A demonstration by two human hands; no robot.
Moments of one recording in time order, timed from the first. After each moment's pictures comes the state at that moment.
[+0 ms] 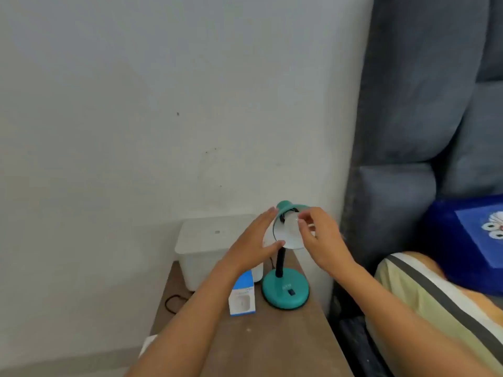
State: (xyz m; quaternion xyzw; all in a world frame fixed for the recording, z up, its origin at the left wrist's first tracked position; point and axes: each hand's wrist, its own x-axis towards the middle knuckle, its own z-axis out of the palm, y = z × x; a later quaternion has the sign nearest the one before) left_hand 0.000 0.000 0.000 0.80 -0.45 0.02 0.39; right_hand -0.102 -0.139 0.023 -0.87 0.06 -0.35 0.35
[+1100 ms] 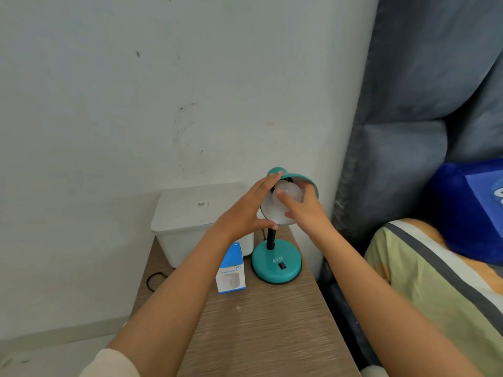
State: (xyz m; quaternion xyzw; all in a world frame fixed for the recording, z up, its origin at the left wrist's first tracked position) left_hand 0.056 -0.034 -0.018 0.76 -0.53 0.01 0.38; right_hand -0.027 -0.164 -0.013 -0.75 0.19 -0.25 0.59
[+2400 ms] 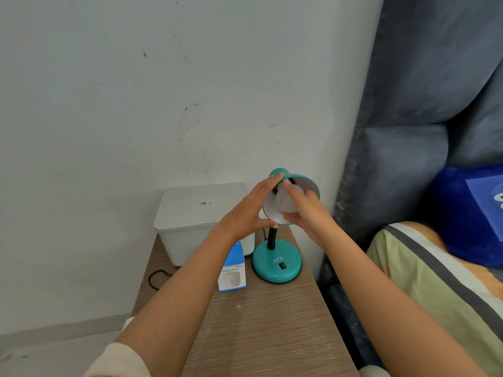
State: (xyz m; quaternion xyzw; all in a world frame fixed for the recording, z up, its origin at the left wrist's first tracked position) left_hand 0.051 -0.028 -0.020 0.76 -0.52 0.00 0.39; right_hand -0.028 -0.160 -0.005 -0.66 0.22 -0.17 0.70
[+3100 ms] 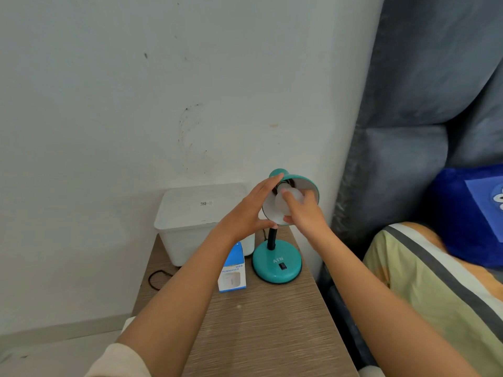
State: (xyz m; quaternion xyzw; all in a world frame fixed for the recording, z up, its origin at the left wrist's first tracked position) left_hand 0.050 -0.028 -0.020 0.76 -0.52 0.00 0.40; right_hand -0.030 -0.151 -0.011 -0.74 0.24 -0.23 0.59
